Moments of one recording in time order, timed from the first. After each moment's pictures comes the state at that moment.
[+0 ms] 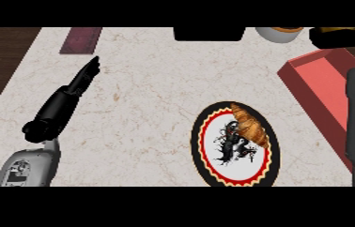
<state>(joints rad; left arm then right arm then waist) -0.21 0.22 0.04 -1.57 -0.16 -0.25 -0.05 -0.75 -0.32 -0.38 -1.32 1.16 0.03 0.43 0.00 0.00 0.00</state>
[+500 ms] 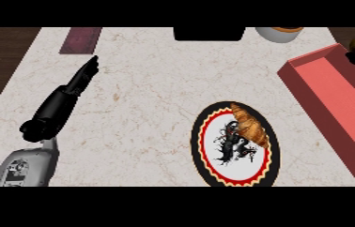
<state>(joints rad) -0.21 0.23 0.05 -1.57 -0.15 -0.26 -0.06 -0.72 -0.54 -0.46 -1.07 1.08 0.24 0.32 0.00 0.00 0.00</state>
